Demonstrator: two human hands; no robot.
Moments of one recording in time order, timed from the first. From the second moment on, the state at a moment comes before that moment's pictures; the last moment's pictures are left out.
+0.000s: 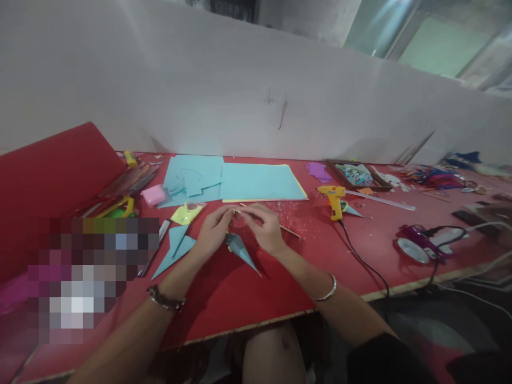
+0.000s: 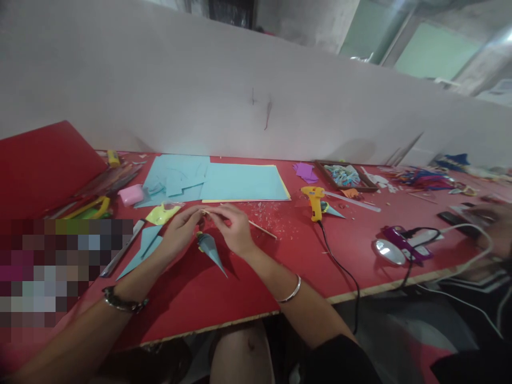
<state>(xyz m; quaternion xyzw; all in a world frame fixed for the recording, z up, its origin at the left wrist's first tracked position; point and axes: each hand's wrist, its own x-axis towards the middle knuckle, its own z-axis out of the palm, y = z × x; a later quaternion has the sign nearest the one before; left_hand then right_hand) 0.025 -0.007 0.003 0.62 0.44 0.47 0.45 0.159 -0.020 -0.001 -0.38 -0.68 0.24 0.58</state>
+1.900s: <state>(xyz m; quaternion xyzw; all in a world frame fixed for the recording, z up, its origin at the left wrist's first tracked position) 0.001 0.012 0.008 0.29 0.31 0.56 0.71 0.160 -0.009 -0.011 -0.39 -0.59 0.48 0.52</state>
